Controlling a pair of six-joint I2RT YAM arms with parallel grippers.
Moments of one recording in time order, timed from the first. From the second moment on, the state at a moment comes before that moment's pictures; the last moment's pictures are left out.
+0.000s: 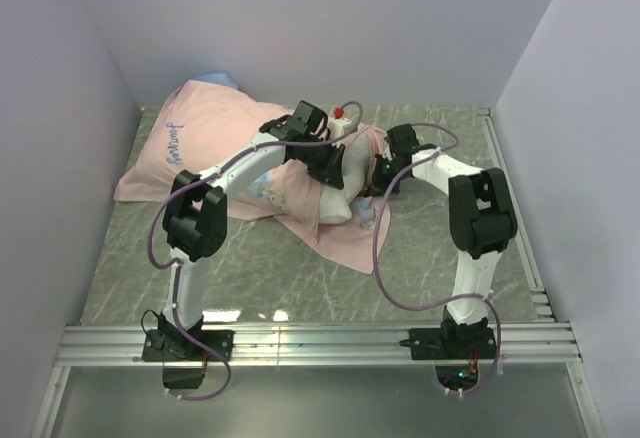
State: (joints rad) left arm -0.58 2.09 1.83 -0.68 0.58 0.00; right arm 0.25 1.98 1.36 -0.47 -0.27 0.50
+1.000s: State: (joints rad) left arm -0.65 2.08 1.64 -0.22 0.43 -0.22; right arm 0.02 1.62 1.20 -0.64 -0.90 0.12
